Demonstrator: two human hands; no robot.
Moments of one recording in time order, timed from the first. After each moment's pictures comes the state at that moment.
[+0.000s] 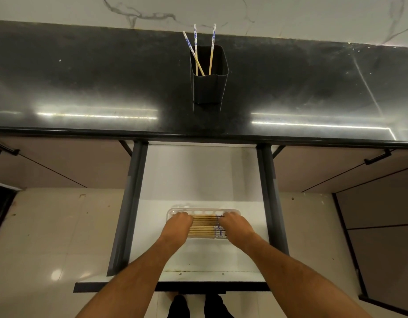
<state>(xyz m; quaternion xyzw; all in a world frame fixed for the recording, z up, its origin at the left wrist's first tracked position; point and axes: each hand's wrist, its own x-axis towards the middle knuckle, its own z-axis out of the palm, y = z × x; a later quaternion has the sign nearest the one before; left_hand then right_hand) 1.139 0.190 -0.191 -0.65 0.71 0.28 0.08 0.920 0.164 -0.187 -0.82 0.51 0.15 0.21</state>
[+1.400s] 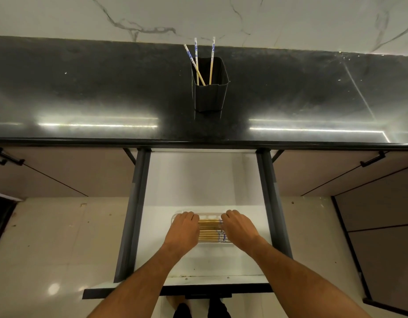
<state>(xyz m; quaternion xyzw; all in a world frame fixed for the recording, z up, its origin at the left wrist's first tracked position) 1.139 0.196 -0.183 -0.63 0.76 0.19 0.01 0.925 0.164 -0.168 -0.85 0.50 0.11 0.16</state>
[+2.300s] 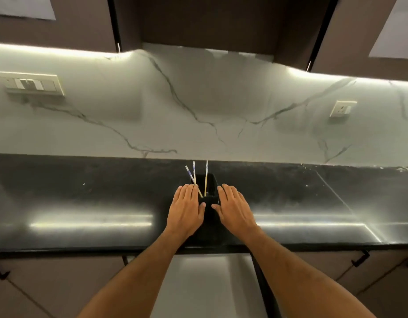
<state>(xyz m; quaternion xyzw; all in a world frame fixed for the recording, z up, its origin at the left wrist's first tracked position) 1.165 -0.052 0.075 -0.61 0.75 -0.09 -0.23 0.981 -0.064 0.090 -0.81 0.54 -0.17 -0.14</state>
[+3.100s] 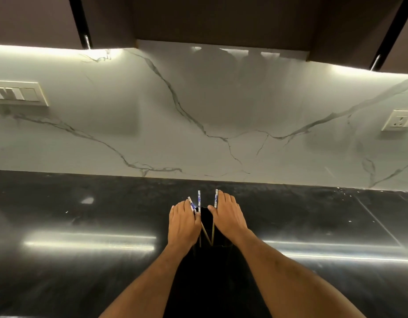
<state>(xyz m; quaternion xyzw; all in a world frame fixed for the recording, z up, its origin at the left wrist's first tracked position) 1.172 -0.239 0.029 -0.70 0.63 0.07 -0.31 1.024 -0.278 0.055 -0.77 0.60 -0.22 0.09</state>
